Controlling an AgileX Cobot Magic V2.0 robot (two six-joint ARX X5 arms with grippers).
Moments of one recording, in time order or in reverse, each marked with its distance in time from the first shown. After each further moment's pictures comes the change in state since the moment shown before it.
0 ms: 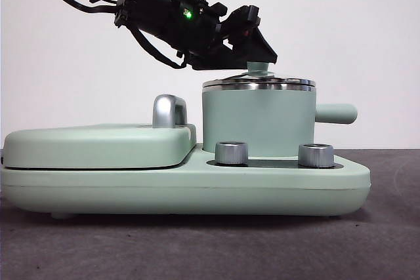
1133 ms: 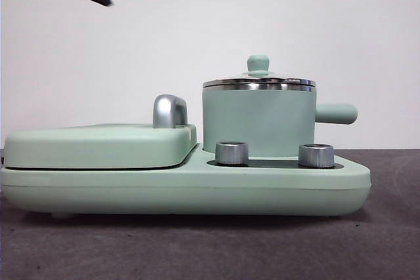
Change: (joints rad) left arm 0.212 -0.692 -0.062 -0.947 -0.048 -0.198; right arm 0.000 0.011 0.000 0.000 0.000 -0.055
